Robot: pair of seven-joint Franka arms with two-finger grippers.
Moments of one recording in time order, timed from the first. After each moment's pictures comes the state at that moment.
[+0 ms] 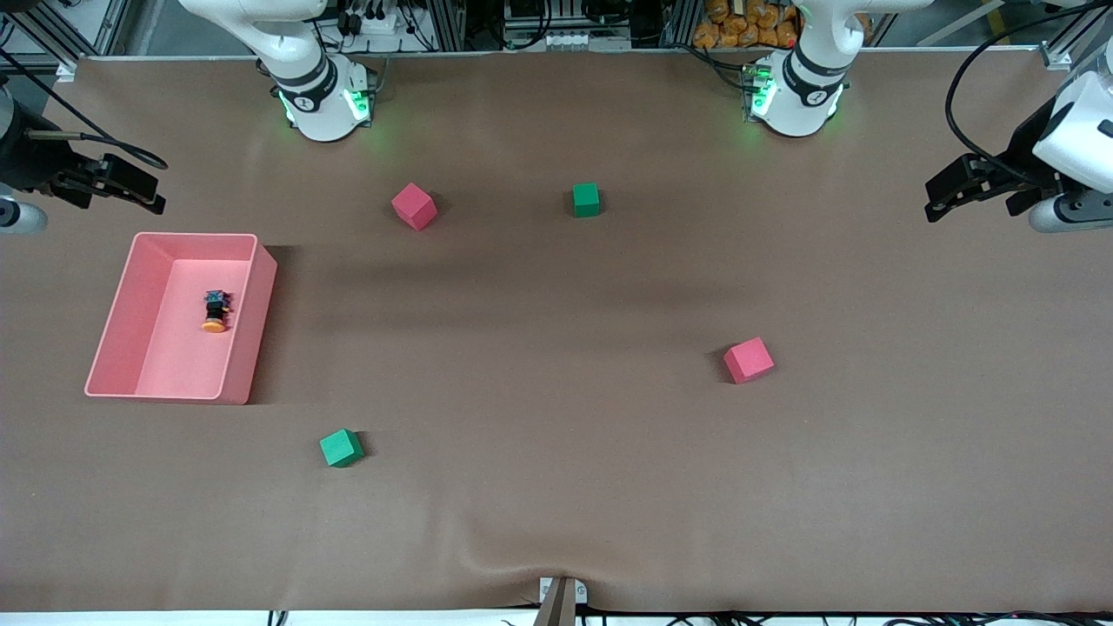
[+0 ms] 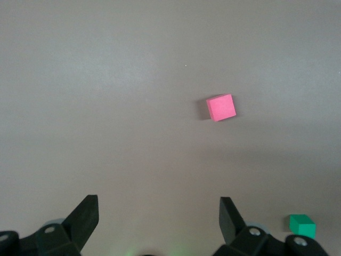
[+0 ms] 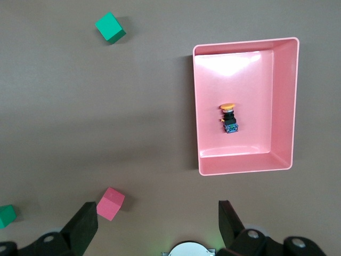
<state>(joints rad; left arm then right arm) -0.04 -0.02 -0.08 -1.53 0.02 1.50 -0.19 -0.03 -0.05 0.04 -1.59 0.02 1.44 0.11</state>
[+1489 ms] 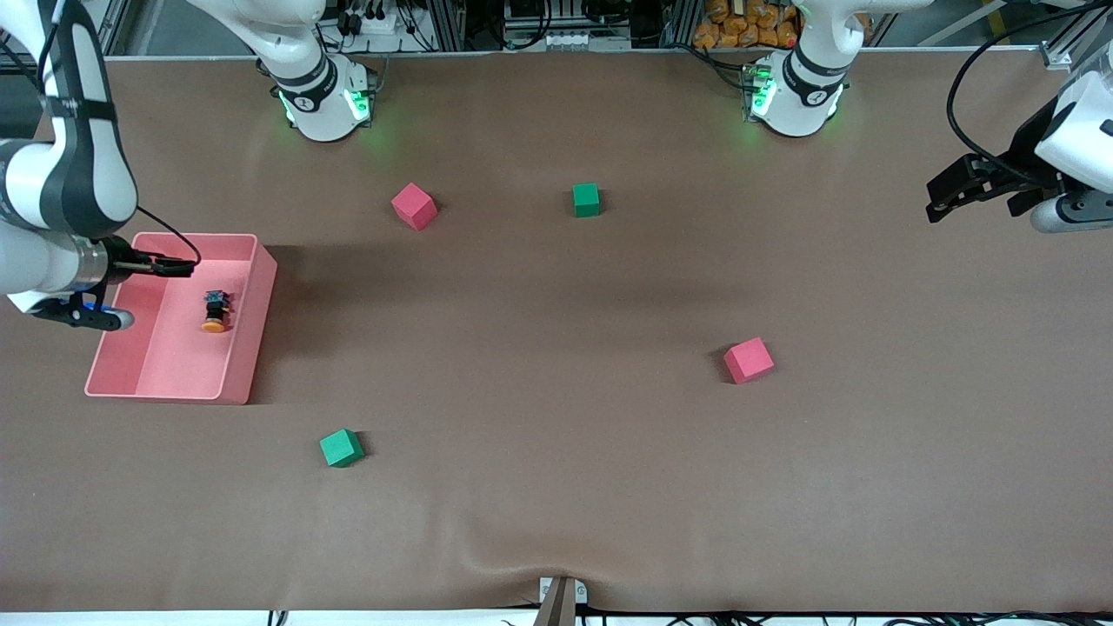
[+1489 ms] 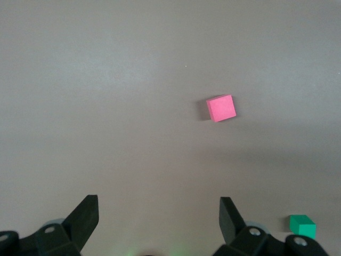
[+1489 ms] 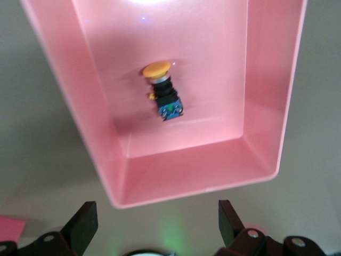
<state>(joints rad) -0.04 -0.02 -0.08 -1.53 0.02 1.50 -0.19 -0.27 0.21 0.03 -1.96 -0.13 1.76 -0.01</state>
